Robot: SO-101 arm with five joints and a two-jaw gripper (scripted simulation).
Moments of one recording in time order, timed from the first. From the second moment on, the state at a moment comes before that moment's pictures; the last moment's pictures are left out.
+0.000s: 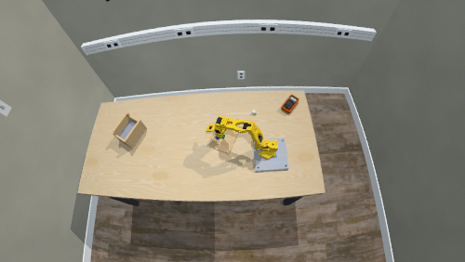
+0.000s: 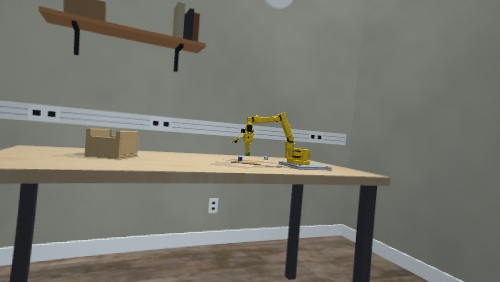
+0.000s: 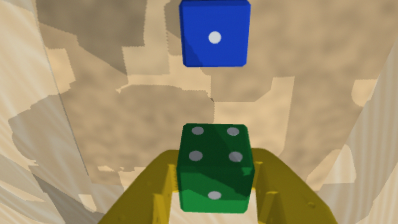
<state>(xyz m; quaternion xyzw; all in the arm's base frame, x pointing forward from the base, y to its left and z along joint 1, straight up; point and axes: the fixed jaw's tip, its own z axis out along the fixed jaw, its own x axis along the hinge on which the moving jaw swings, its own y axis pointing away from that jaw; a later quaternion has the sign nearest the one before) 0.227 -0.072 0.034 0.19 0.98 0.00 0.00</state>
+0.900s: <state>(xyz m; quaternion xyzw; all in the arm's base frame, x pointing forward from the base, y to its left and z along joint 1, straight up) 0.229 -0.073 0.027 0.19 0.98 0.00 0.01</state>
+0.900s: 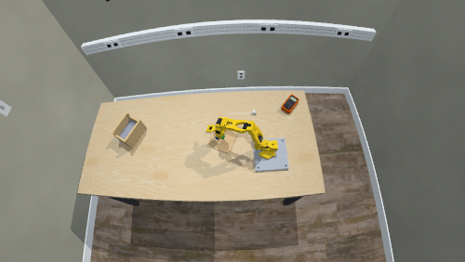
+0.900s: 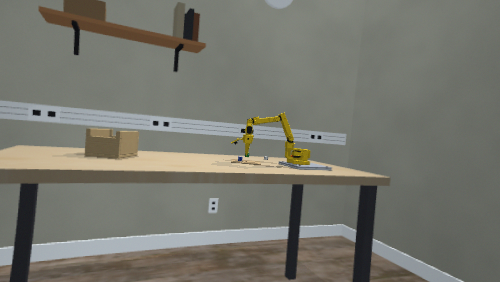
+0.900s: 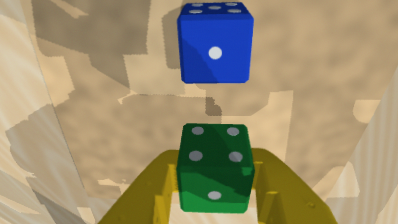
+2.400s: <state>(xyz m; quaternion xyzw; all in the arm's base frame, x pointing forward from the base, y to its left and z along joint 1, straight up) 0.230 -0.074 0.015 0.19 0.98 0.00 0.02</state>
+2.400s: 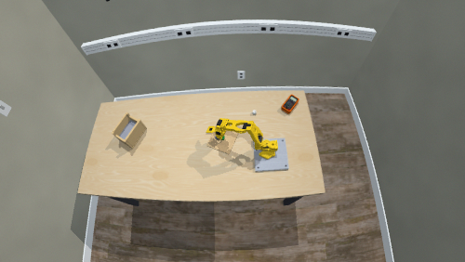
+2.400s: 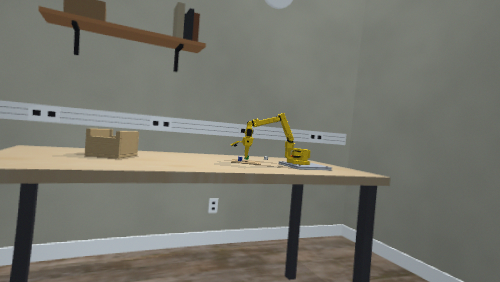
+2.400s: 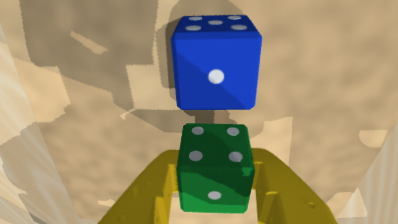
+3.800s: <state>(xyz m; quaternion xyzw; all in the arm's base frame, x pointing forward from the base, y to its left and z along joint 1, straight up) 0.231 -0.074 0.006 0.19 0.98 0.00 0.02</state>
